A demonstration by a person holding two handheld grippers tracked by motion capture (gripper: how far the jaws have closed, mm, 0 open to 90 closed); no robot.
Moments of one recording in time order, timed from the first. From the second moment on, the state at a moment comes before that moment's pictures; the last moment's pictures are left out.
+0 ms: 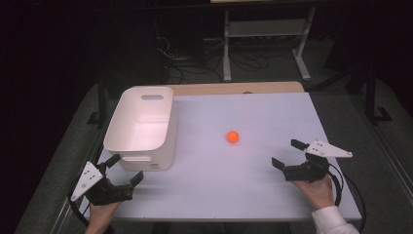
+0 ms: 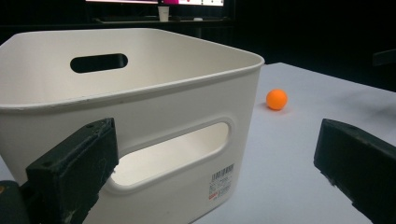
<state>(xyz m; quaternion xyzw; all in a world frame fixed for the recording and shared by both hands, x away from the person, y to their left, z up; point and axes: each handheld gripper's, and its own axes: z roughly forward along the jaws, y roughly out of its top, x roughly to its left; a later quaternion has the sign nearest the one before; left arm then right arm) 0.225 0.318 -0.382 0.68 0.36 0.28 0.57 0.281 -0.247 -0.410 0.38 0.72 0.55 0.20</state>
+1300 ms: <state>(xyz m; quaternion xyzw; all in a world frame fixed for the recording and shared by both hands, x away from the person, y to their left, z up) 0.224 0.319 -0.384 0.69 0.37 0.27 0.56 0.280 -0.239 -0.383 0.37 0.75 0.51 0.19</state>
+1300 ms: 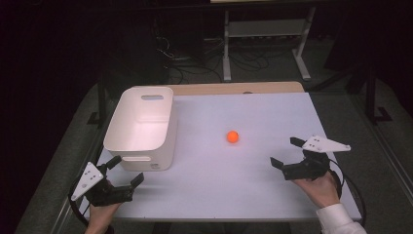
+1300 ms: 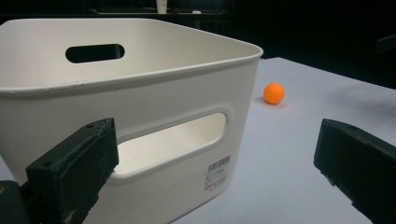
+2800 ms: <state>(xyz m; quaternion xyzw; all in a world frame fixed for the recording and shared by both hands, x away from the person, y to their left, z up) 0.224 0.319 -0.384 0.69 0.37 0.26 0.57 0.328 -0.195 -0.332 0.30 0.83 0.45 0.12</state>
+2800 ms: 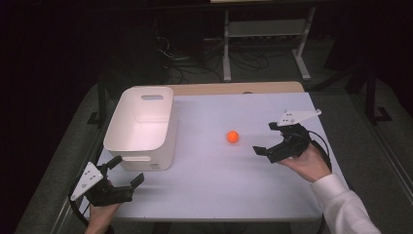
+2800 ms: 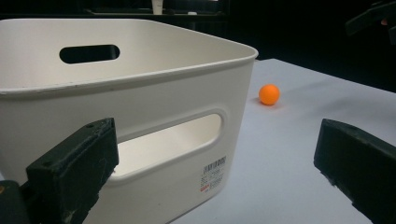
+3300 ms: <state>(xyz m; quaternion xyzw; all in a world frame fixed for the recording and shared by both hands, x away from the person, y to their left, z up) 0.224 0.319 -0.384 0.69 0.37 0.26 0.56 0.344 -0.187 -0.322 0.30 0.84 0.44 0.10</state>
